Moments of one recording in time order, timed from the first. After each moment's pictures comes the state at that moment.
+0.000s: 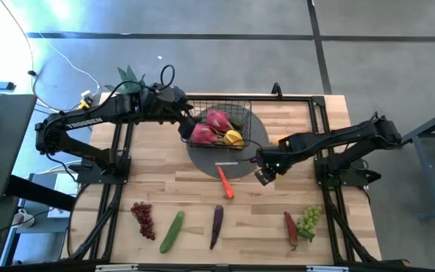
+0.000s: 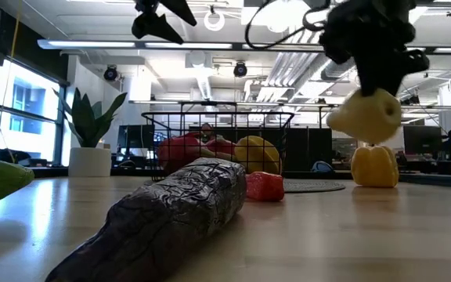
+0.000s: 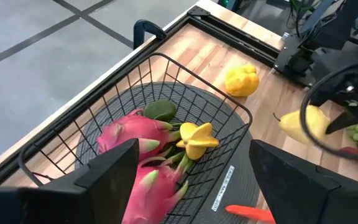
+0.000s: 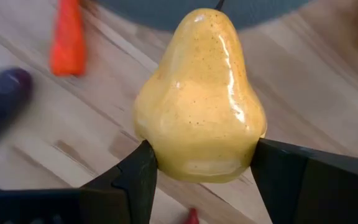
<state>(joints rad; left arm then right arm) 0.39 1.26 1.30 -0.66 -0.14 -0.30 0.12 1.41 1.12 -1.05 -0.05 1.07</state>
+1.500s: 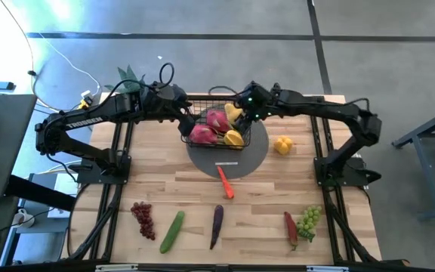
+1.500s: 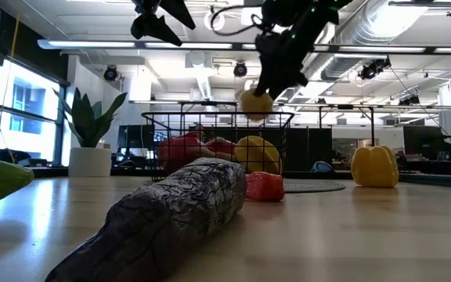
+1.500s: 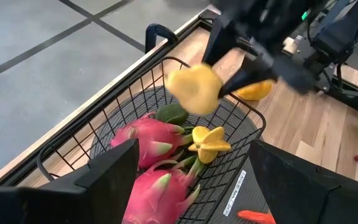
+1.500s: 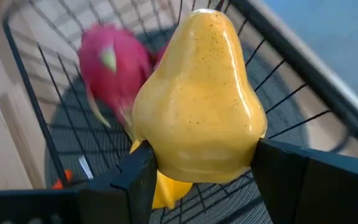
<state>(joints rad) 0.40 1.26 1.30 -0.66 -0.17 -0.29 -0.39 1.61 1.36 -0.67 0.02 0.19</state>
